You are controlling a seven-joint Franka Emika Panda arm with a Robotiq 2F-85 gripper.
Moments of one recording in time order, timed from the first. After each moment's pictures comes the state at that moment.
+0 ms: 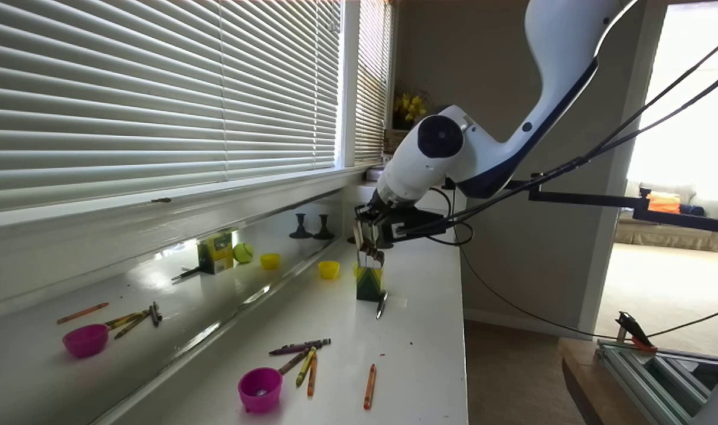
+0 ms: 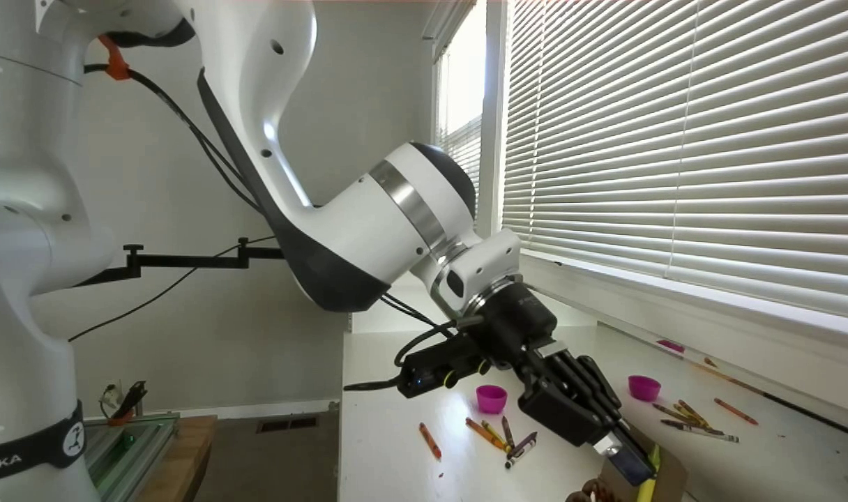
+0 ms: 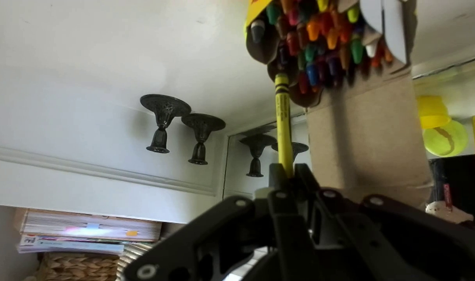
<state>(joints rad) -0.18 0.15 -0.17 -2.25 -1.76 2.59 2.12</state>
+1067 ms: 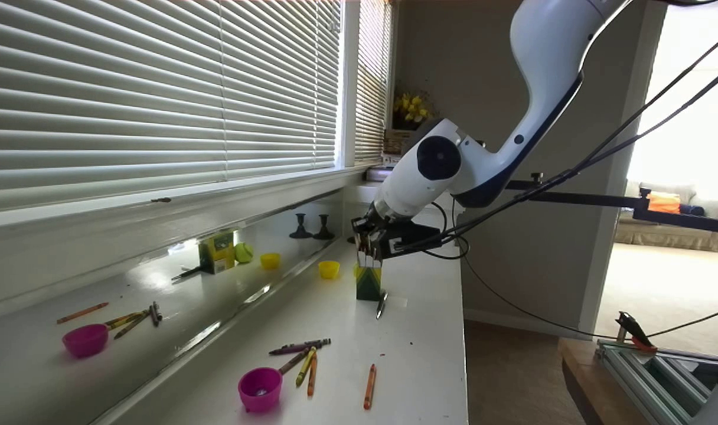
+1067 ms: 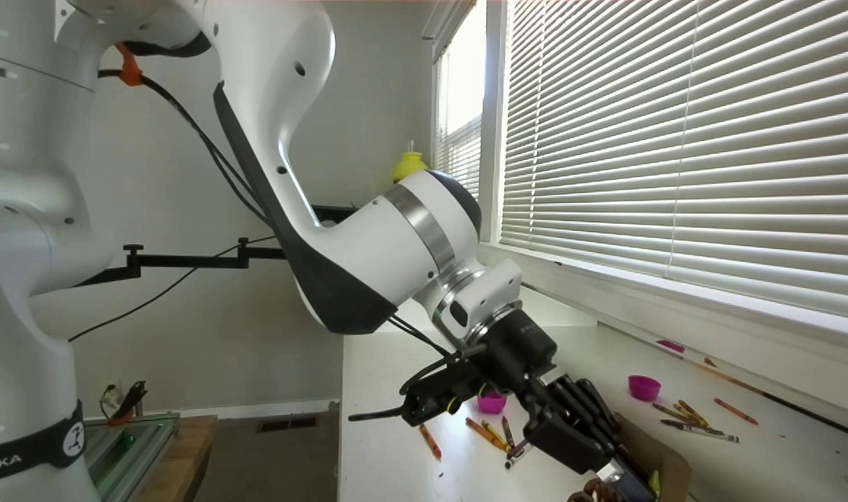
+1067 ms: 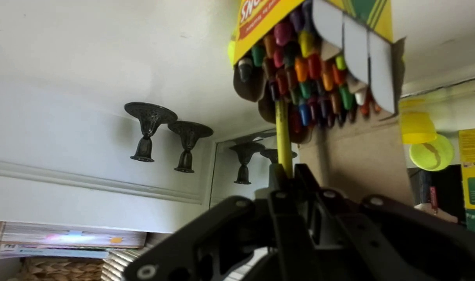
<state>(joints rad) -0.18 0.22 -0.16 -2.22 -1.86 2.59 2.22</state>
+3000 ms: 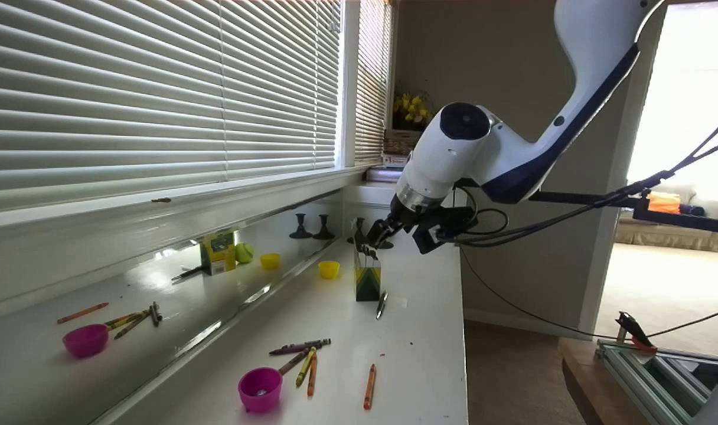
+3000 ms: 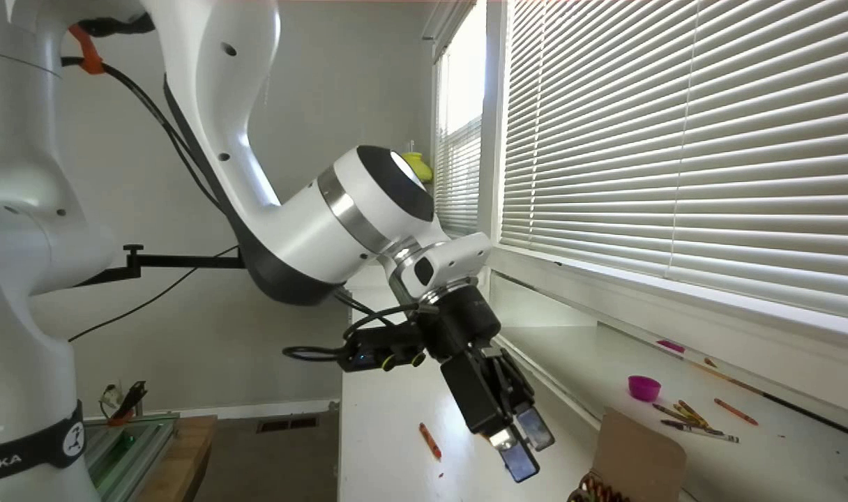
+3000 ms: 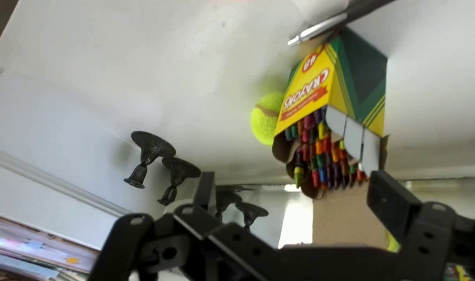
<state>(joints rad) -0.18 0.04 -0.16 -2.41 -1.54 2.67 1.66</state>
